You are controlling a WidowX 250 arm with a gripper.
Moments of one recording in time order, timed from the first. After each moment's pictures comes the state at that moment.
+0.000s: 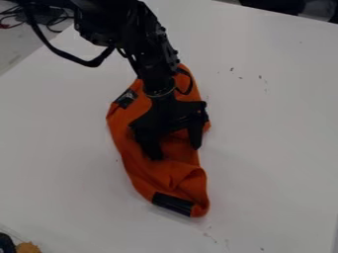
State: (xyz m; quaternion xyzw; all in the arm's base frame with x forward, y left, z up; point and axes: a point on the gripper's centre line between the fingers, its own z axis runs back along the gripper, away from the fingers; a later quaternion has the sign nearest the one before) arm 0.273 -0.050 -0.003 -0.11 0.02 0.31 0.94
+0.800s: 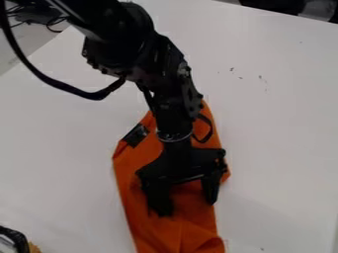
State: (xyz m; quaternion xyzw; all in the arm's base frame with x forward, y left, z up) arm 0.205 -0.070 0.003 -0.06 0.08 0.32 0.94
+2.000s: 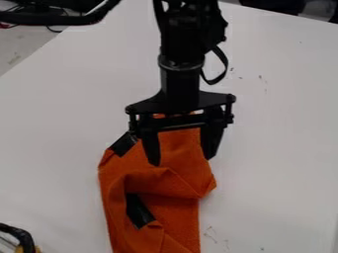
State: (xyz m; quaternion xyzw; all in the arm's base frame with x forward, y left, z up) arm 0.222 -0.059 0.094 -0.02 0.03 0.31 0.95
